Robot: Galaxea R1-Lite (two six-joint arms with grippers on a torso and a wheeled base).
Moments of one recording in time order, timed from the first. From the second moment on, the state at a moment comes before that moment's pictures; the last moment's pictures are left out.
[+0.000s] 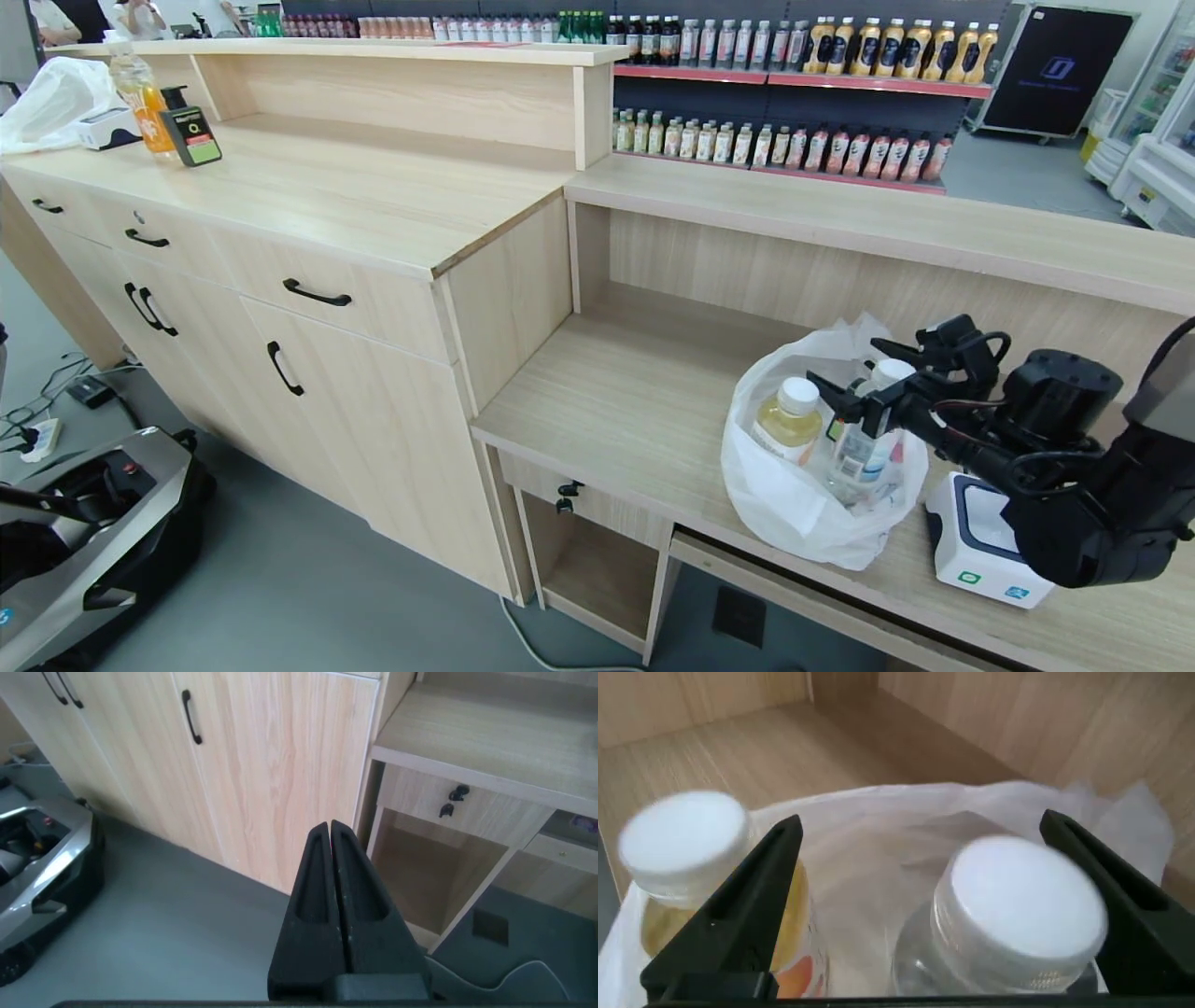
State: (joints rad) left arm 0.00 0.00 0.00 0.00 0.01 0.01; right arm 0.04 2.11 -0.62 -1.57 0.41 -0.22
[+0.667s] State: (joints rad) left arm 0.00 0.00 0.00 0.00 0.01 0.01; right arm -0.17 1.54 -0.48 -1.13 0.40 -0.42
